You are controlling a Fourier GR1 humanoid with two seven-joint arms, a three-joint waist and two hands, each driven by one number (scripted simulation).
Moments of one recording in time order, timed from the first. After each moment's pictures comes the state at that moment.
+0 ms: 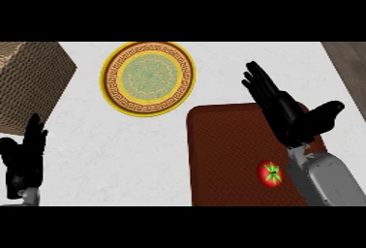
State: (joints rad) left arm 0.03 0.35 0.01 -1.46 0.10 0.40 0.15; right arm -0.35 -0.30 0.27 -1.57 -0.37 -0.09 0.14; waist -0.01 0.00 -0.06
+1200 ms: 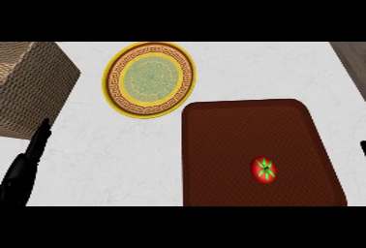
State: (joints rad) left arm 0.13 0.46 -0.05 -1.49 0.00 0.19 -0.15; right arm 0.41 -0.33 -0.09 -2.09 -0.53 0.05 -0.19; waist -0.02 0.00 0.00
